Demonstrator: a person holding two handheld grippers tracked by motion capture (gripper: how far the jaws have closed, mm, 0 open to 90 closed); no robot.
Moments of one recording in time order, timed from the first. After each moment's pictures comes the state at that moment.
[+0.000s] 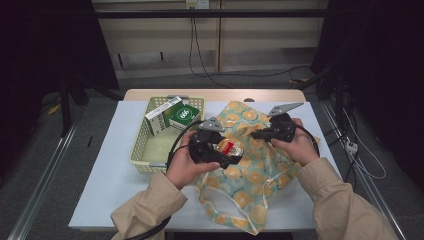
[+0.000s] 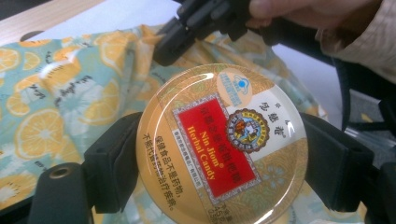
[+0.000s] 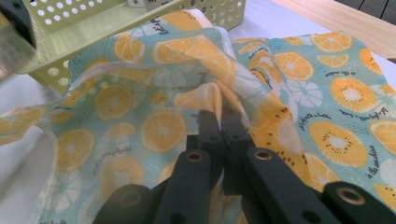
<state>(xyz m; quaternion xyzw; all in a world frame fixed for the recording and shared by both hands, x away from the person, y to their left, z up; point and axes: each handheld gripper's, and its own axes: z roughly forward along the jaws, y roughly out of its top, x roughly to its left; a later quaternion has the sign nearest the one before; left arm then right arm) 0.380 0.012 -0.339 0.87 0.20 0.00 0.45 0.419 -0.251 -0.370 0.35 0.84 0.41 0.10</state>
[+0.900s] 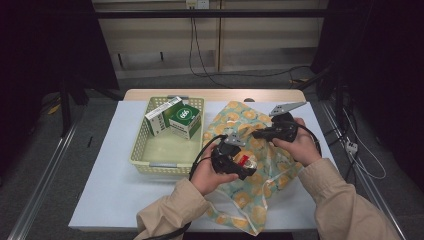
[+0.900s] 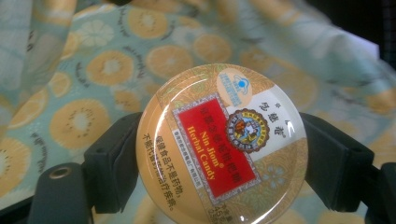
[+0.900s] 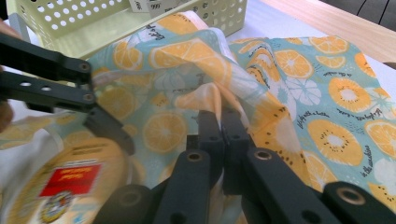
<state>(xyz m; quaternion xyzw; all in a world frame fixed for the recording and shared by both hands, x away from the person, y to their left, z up) 0.379 -0.038 -0.398 0.88 0.20 -0.01 0.43 0.414 -0.254 -0.364 0.35 0.83 0.42 0.10</state>
